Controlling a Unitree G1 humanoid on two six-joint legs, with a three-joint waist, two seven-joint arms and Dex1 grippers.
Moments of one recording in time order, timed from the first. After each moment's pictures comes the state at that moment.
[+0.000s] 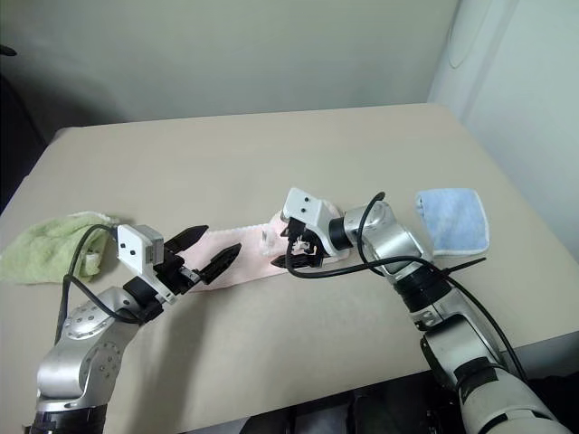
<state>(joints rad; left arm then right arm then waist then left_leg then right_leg) -0.06 0.53 0.28 -0.30 -0.52 0.37 -0.61 -0.90 -0.31 0.39 0.13 0.17 0.65 1.05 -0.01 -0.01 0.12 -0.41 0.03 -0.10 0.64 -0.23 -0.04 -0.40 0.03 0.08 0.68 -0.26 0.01</state>
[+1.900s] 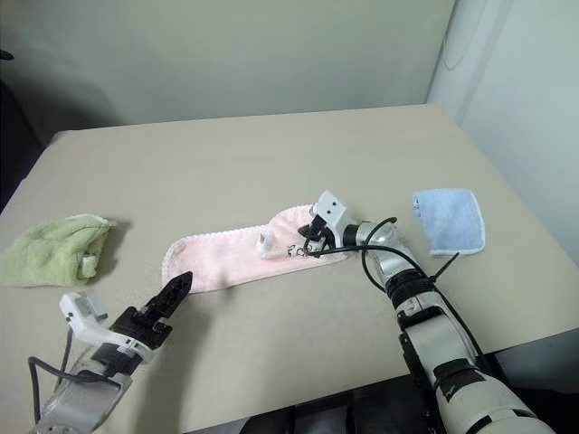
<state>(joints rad) 0.30 0.29 0.54 -0.52 -1.33 0.65 0.02 -0.93 -0.14 0.17 0.76 0.05 0.04 0.88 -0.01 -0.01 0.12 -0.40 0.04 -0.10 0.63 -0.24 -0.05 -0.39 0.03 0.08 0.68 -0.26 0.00</state>
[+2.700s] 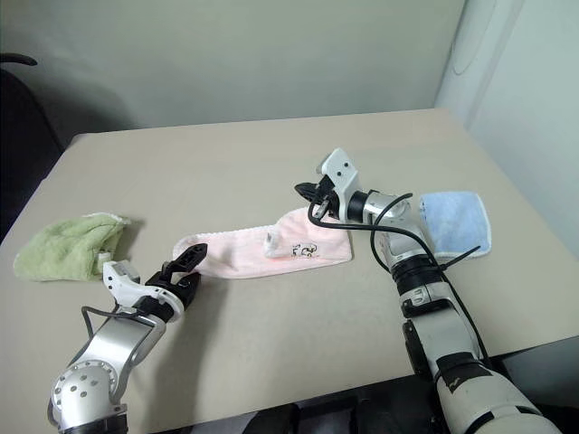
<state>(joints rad) -0.06 0.31 0.47 -0.19 -1.49 0.64 0.36 -0.97 -0.16 0.09 0.63 0.10 0.08 0.84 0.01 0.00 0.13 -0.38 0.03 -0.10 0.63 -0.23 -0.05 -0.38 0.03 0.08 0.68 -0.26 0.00</state>
